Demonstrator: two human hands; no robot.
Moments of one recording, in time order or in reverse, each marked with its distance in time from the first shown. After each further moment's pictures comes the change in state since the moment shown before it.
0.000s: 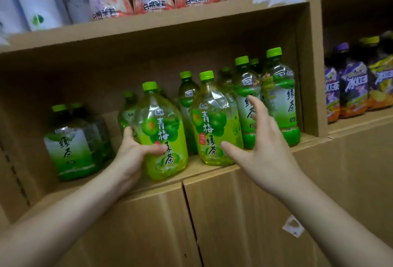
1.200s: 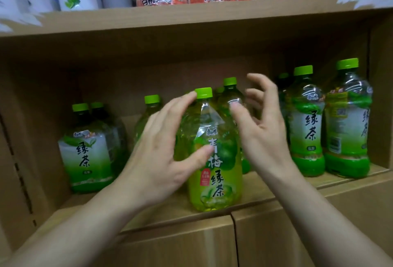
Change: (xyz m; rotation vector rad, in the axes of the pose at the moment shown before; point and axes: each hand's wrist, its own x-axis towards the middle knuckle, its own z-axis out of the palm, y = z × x) left_hand 0.008 0.037 -0.038 0.902 -0.148 0.818; right_hand 0.082 -0.064 0.094 0.480 0.214 -0.158
